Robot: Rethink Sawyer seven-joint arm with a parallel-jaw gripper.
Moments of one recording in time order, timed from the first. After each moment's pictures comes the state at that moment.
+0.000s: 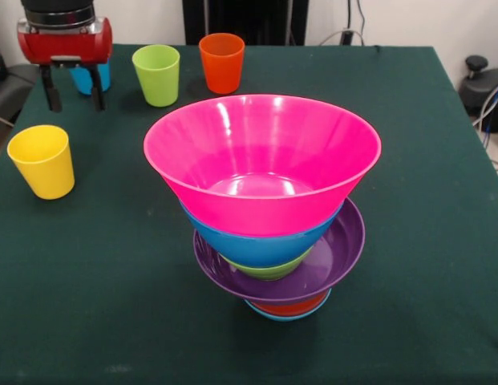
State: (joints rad) arm -0.97 -0.63 0.50 1.67 -0.61 0.53 1.57
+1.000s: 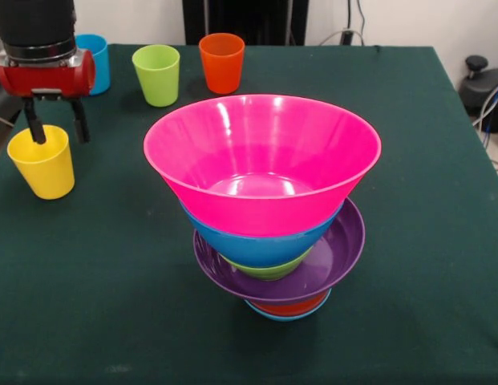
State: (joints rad) arm -0.97 -0.53 0.52 1.55 -0.61 0.55 1.57
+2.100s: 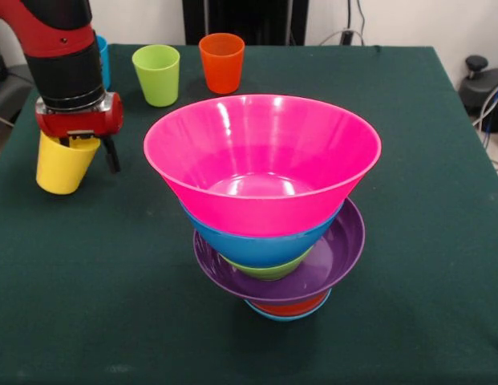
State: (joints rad) arm -0.97 -0.37 0.52 1.49 -0.68 0.54 1.57
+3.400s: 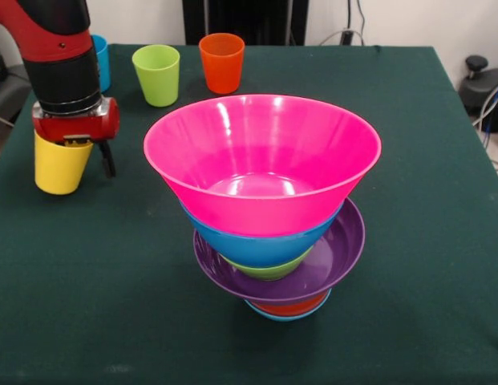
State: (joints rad) arm -0.98 -0.36 0.53 1.48 -0.70 0.53 1.57
